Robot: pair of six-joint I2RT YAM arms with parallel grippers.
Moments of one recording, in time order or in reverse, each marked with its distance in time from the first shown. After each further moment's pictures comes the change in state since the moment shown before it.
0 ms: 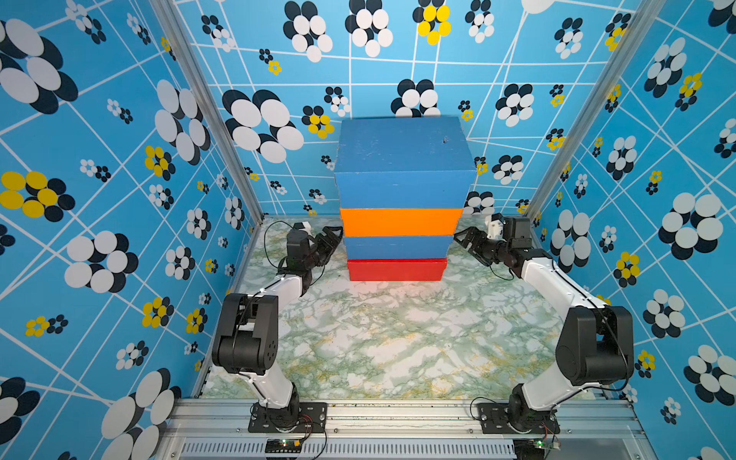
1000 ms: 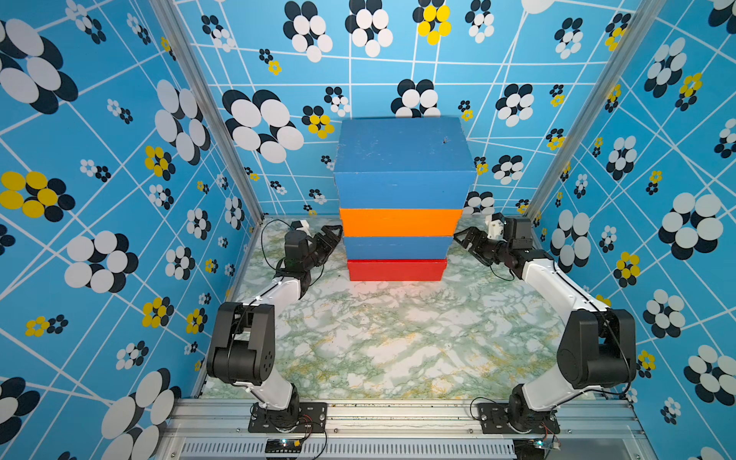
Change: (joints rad) left arm -0.010 -0.066 -0.023 -0.020 -0.034 0.027; right arm 0.005 -0.014 -0.005 0.000 0.007 -0.004
